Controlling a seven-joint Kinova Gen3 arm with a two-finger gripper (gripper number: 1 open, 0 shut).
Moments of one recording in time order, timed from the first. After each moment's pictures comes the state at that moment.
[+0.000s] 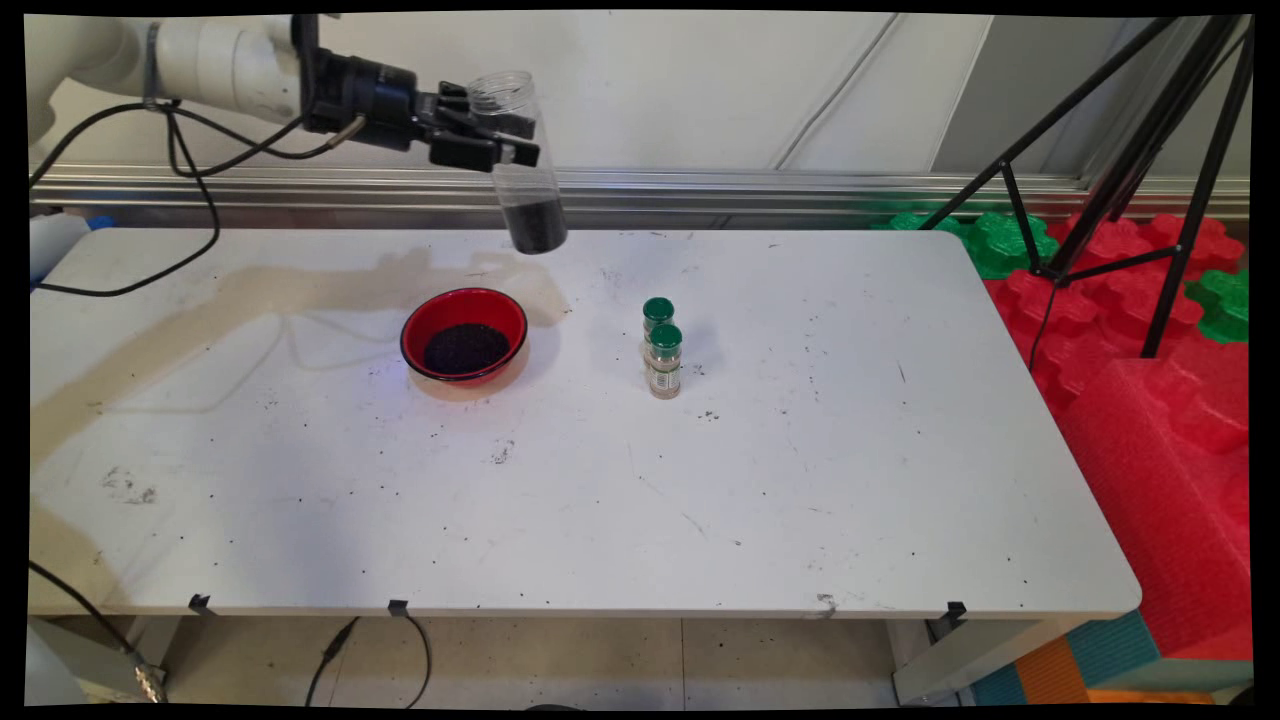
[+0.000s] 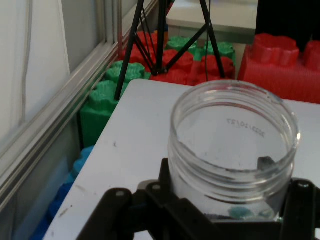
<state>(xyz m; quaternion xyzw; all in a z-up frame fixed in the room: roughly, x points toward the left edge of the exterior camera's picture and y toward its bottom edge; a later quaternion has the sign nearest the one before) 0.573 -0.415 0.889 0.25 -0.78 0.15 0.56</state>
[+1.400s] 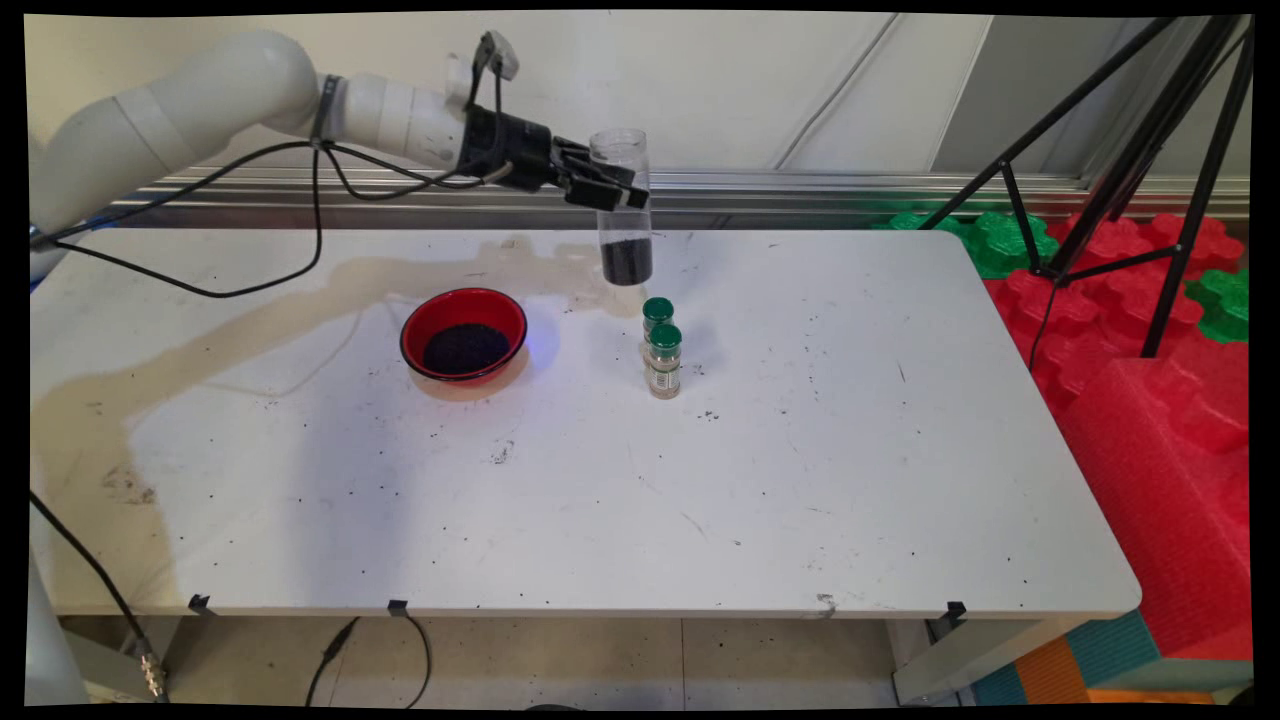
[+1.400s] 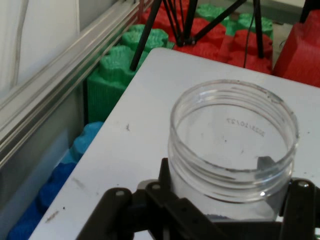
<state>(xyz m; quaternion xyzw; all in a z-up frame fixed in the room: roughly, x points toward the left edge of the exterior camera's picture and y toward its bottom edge) 0.484 -0.501 0.820 0.31 -0.78 0.13 0.53</state>
